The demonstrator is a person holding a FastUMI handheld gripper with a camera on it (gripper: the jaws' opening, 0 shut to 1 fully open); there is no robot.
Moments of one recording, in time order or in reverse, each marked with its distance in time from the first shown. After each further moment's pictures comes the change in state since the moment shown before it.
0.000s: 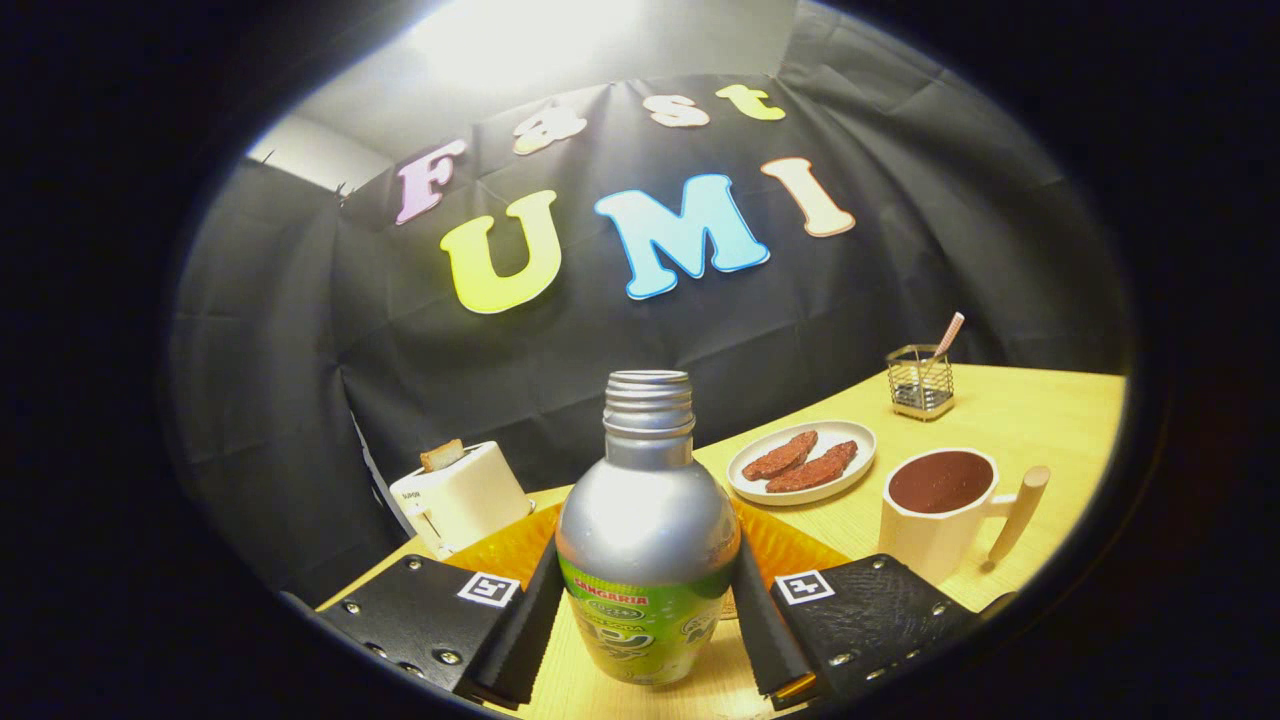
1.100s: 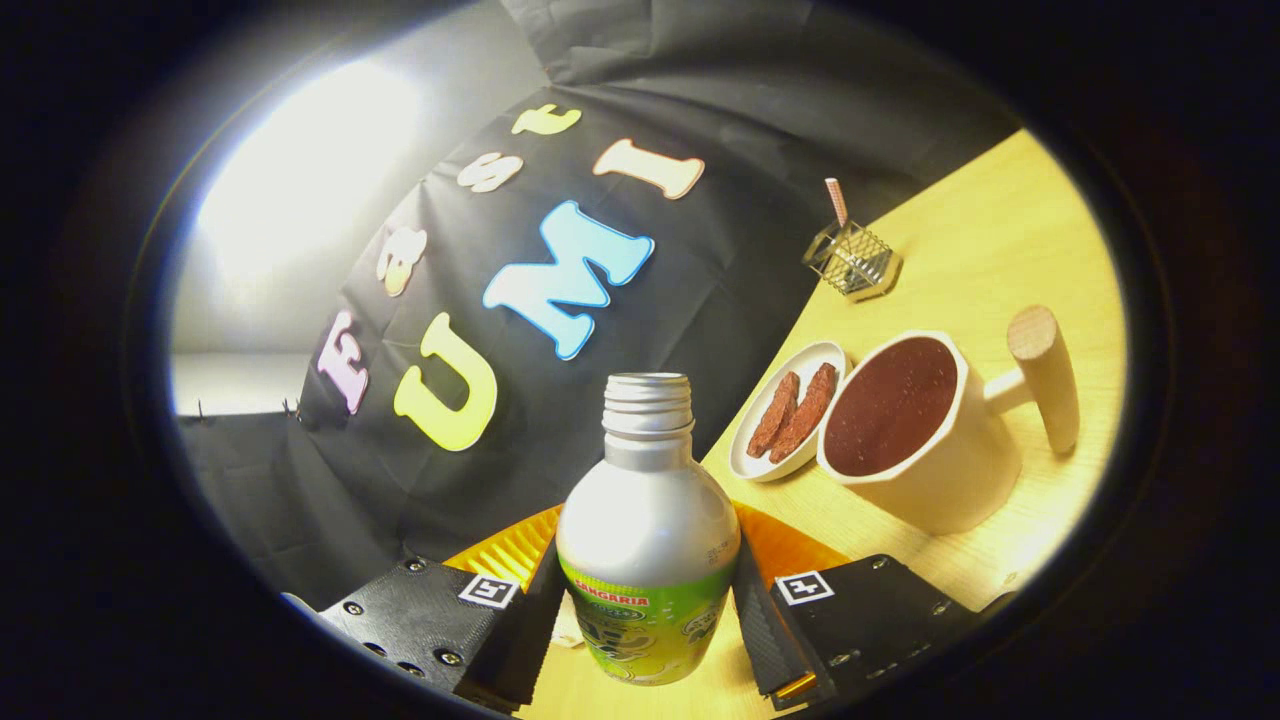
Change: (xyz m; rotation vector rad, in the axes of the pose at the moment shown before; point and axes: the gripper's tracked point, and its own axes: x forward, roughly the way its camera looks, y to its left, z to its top) arm 0.011 -0.050 0.013 0.637 -0.068 0.039
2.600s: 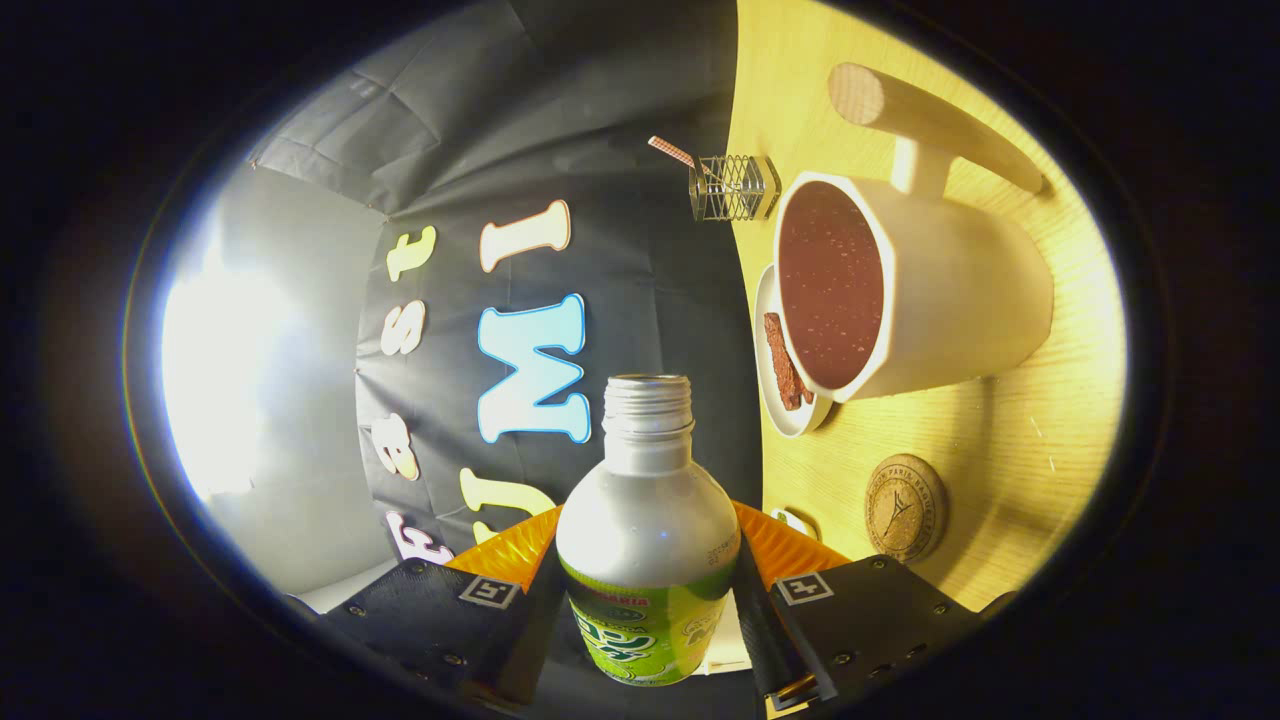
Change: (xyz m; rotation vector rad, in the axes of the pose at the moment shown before) arm 0.028 0.017 0.011 0.651 -0.119 0.065
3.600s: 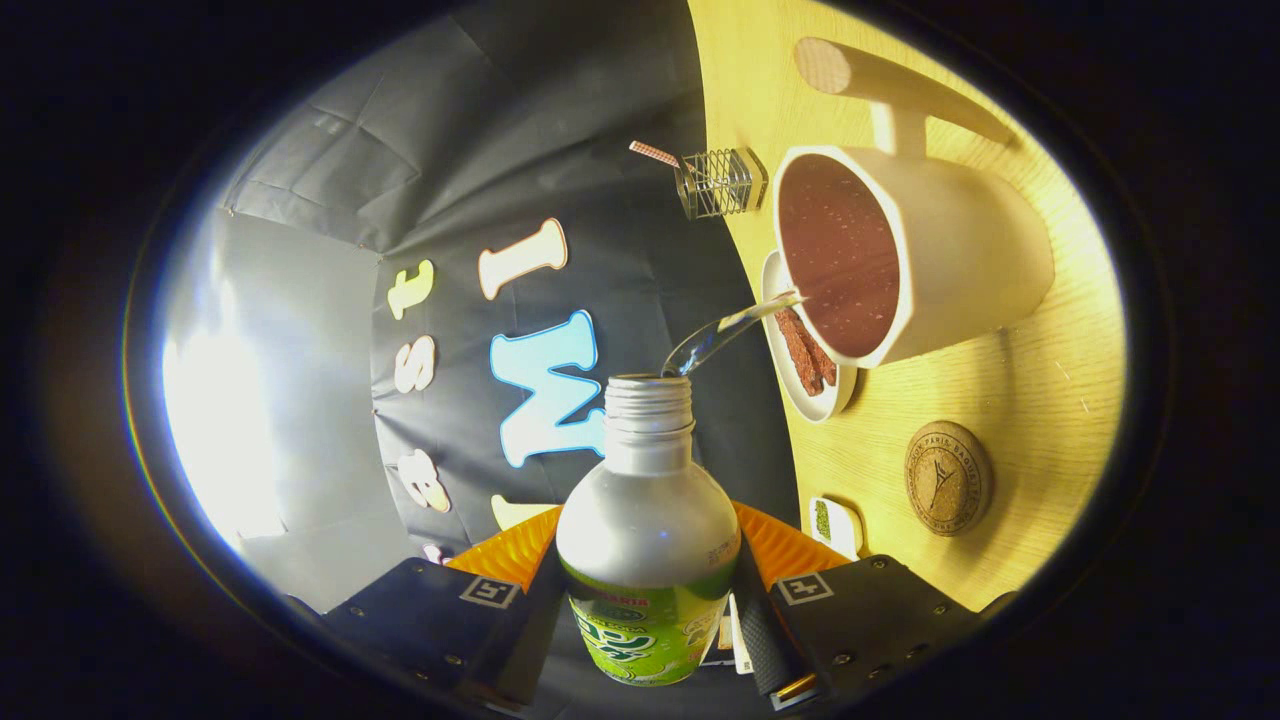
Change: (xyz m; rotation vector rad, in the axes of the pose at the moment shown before) arm 0.003 0.015 -0.003 0.120 -0.040 0.045
